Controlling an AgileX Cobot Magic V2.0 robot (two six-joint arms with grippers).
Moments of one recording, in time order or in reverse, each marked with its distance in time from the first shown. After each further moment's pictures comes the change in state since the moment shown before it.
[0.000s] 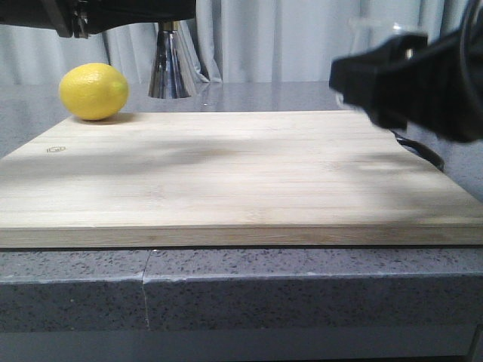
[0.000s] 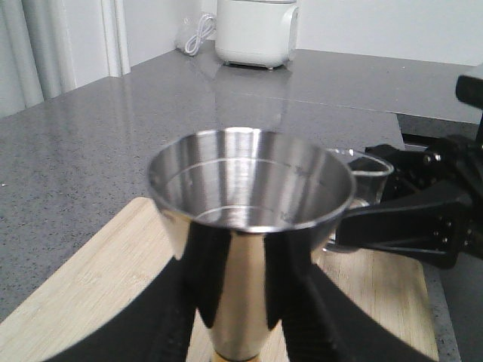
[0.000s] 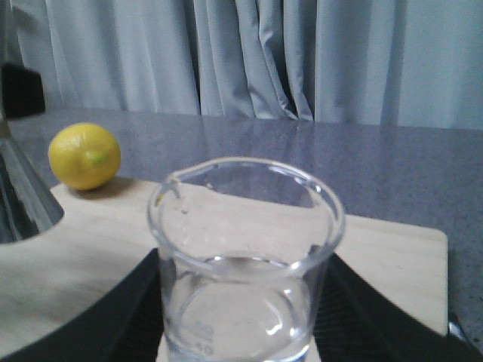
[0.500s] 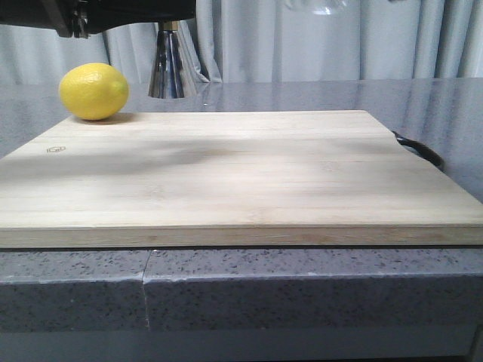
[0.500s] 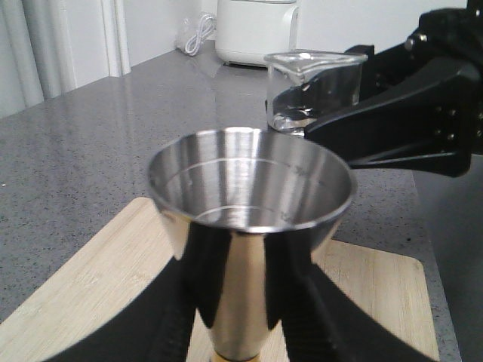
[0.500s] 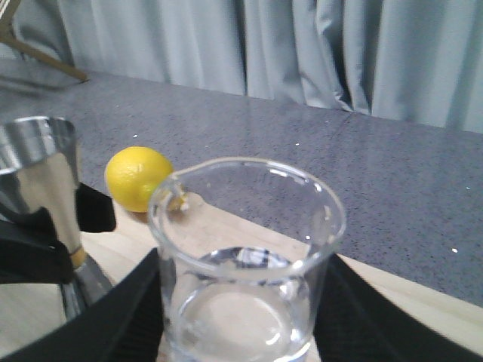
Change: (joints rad) left arm 0.000 0.000 0.000 0.000 0.000 0.000; right arm -0.079 -0.149 -0.440 0.001 0.786 -0.154
